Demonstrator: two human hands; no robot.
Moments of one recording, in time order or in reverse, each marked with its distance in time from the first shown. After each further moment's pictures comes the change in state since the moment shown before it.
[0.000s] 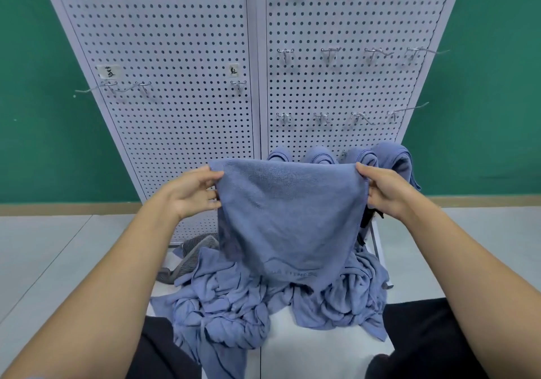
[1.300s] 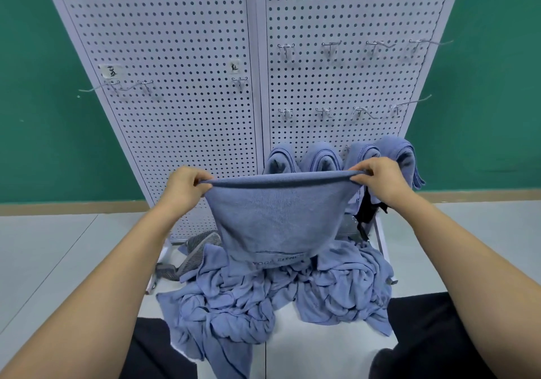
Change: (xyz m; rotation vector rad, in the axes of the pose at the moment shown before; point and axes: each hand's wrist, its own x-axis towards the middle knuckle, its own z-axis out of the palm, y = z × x) left_hand -0.008 -0.011 -0.016 1.154 0.433 0.457; right_hand -0.002 0.003 -0.001 -1.169 0.119 -0.565
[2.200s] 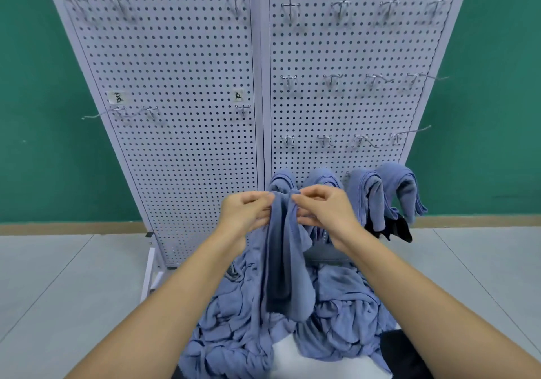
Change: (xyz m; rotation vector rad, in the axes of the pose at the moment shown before) left_hand -0.023 0.093 0.044 -0.909 -0.100 -0.302; right_hand -0.022 -0.109 0.035 0.947 -0.088 0.286
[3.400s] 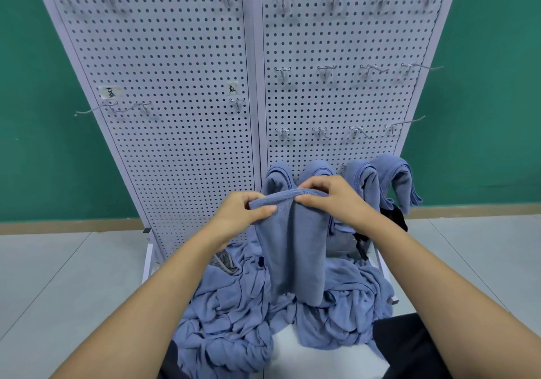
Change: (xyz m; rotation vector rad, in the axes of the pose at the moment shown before) left_hand 0.012 -0.014 -0.019 0.410 -0.294 0.190; right_hand 0.017 0.005 -0.037 -0.474 -0.263 -0.308
